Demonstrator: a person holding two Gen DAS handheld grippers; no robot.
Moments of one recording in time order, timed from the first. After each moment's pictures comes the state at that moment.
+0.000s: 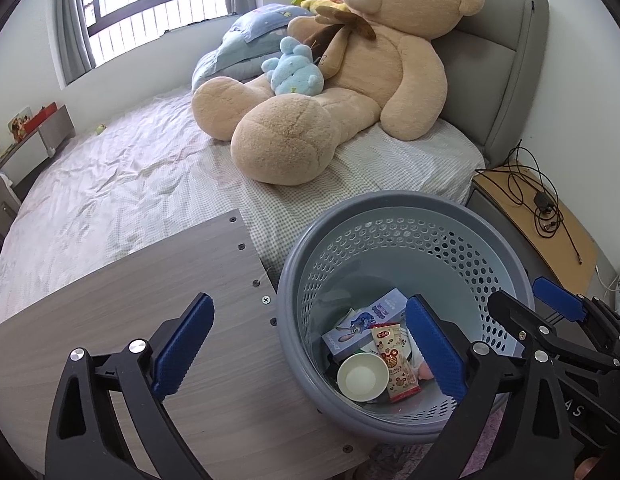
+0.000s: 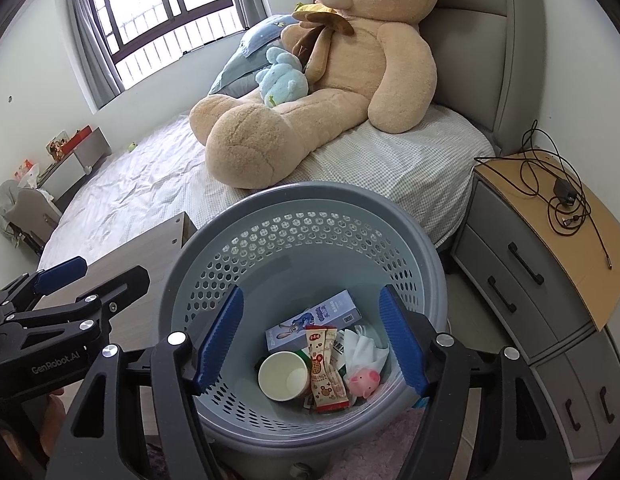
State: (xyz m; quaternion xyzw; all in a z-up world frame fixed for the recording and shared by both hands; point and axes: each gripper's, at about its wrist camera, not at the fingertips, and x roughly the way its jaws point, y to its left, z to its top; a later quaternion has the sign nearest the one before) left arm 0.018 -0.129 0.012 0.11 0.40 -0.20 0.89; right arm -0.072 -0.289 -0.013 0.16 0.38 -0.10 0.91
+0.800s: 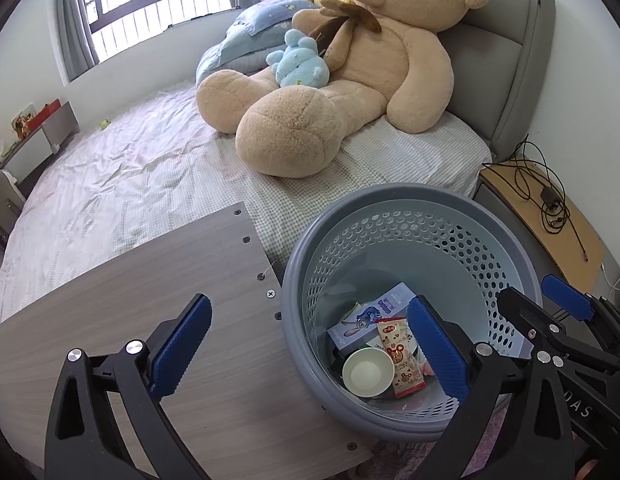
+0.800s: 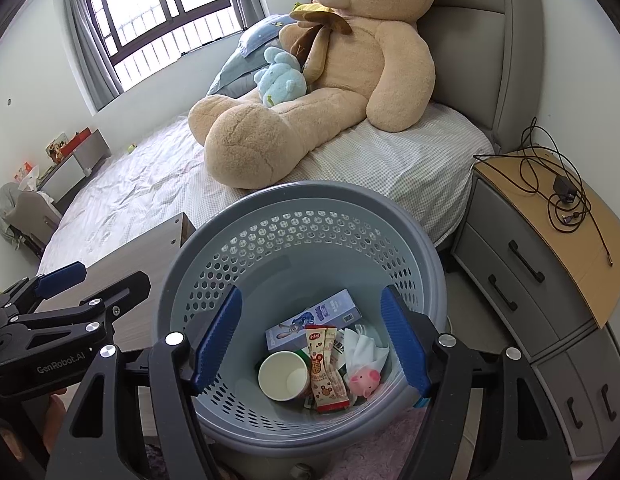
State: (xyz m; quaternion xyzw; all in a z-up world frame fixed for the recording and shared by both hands) left arm 0.020 -0.130 0.008 0.12 0.41 -0.19 0.89; right arm -0.072 -0.289 -0.014 0.16 0.38 -0.10 0.91
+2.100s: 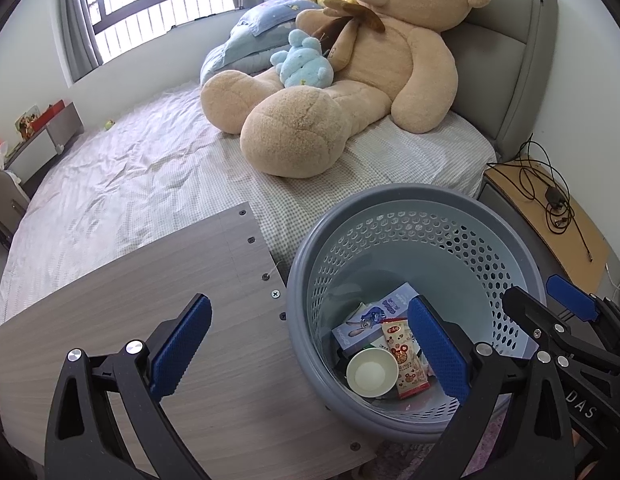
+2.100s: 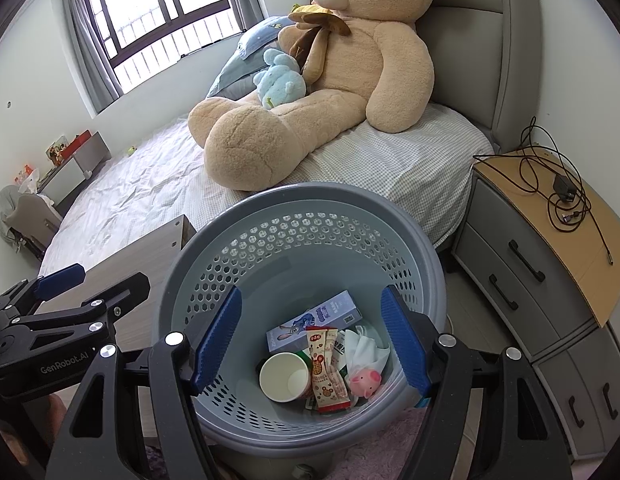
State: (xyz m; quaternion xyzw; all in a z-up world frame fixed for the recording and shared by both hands) left arm 0.021 -0.129 0.009 0.12 0.41 -0.18 0.89; right arm -0.073 -0.289 -0.014 0.16 0.38 -0.10 0.91
